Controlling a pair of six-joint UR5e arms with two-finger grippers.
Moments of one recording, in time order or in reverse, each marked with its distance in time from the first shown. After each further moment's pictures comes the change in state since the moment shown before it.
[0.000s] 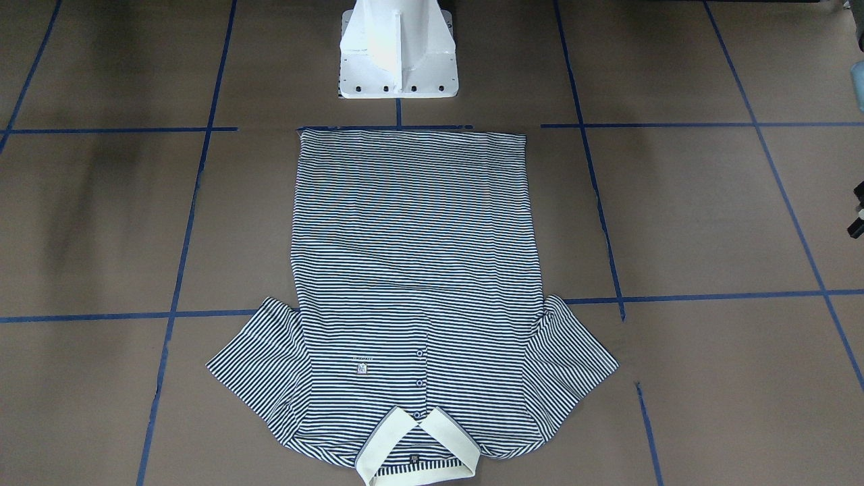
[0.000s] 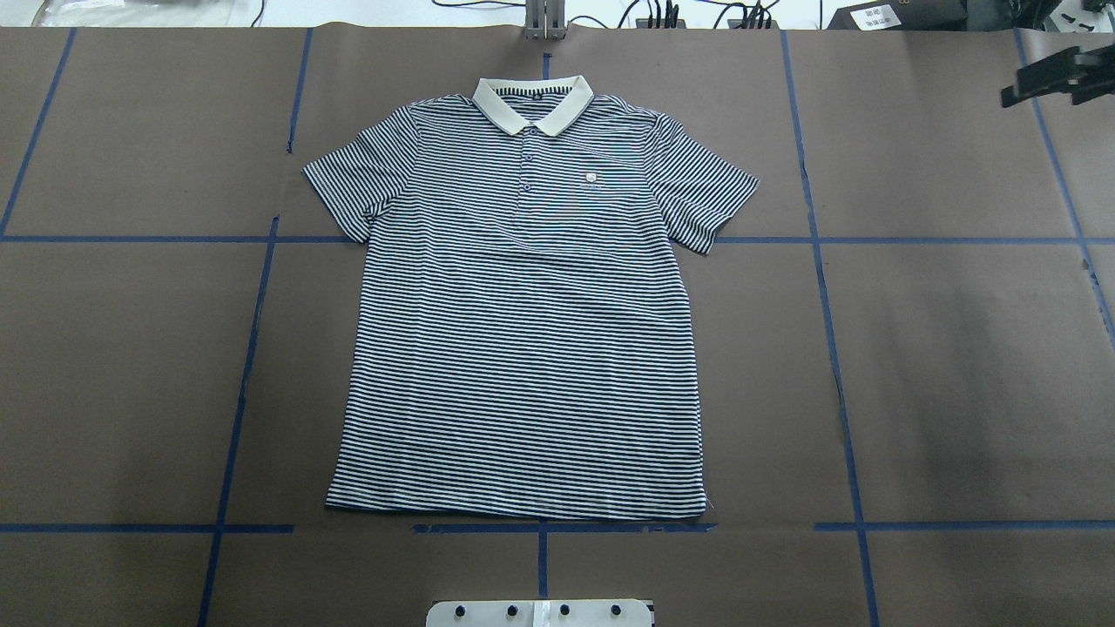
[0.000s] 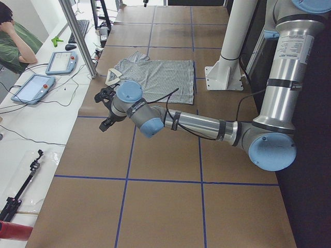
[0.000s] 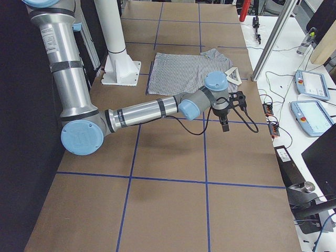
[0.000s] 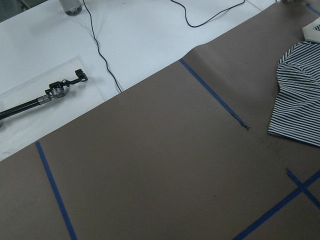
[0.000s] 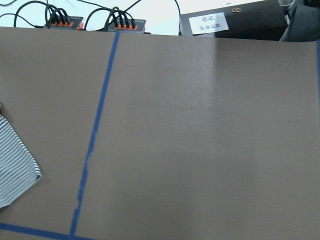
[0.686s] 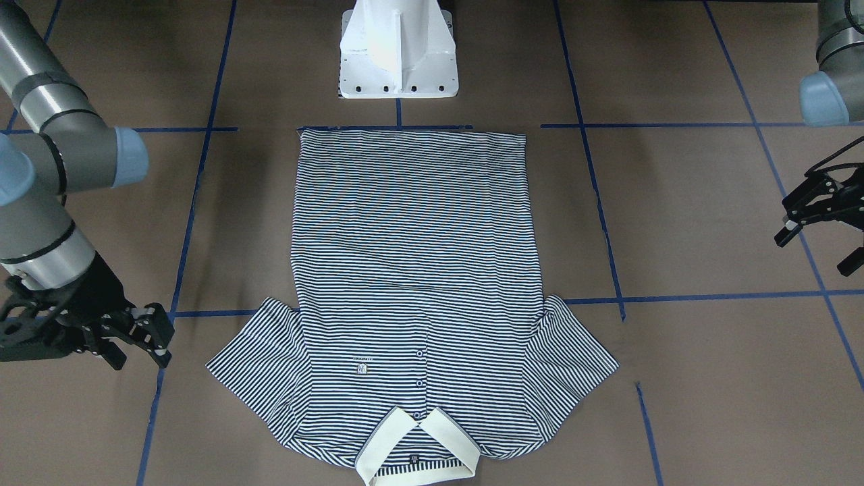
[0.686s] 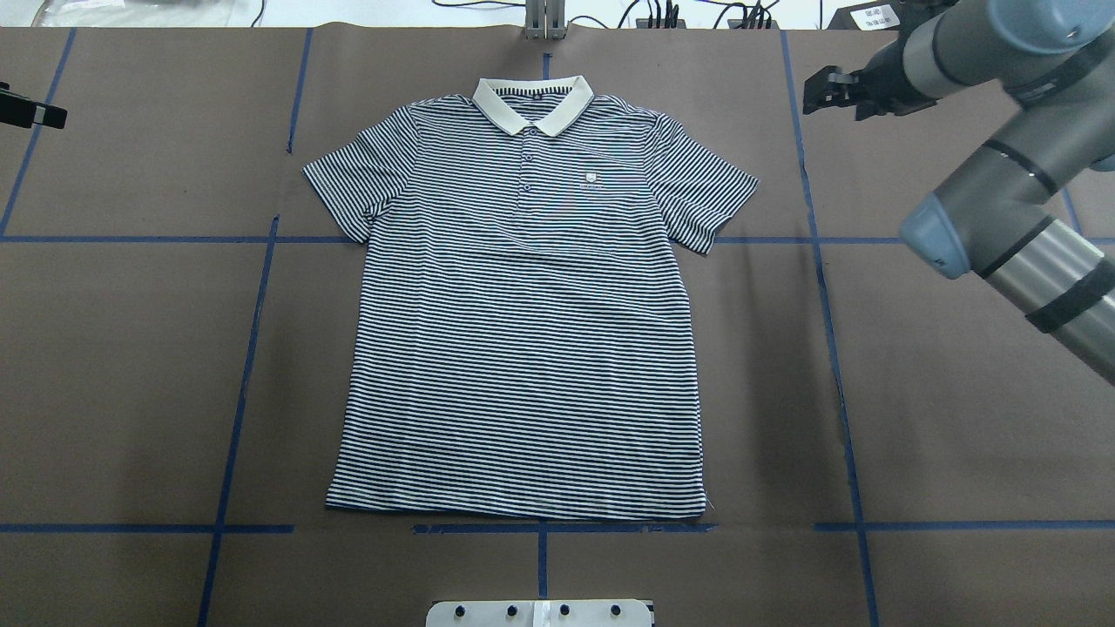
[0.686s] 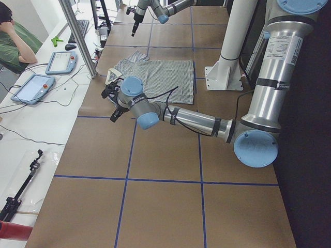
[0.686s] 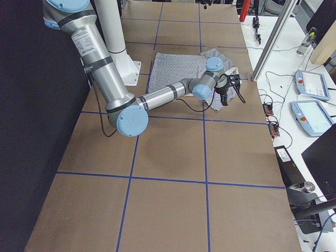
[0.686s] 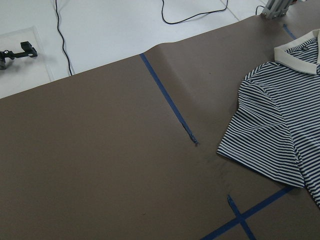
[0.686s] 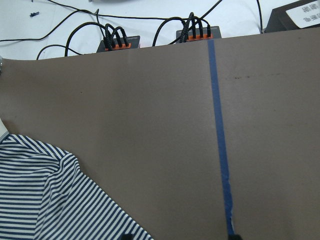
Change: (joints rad) left arm 0.097 -0.025 0.002 -0.048 0.018 -0.174; right arm -0.313 0.250 -0.256 0.204 -0.314 0.402
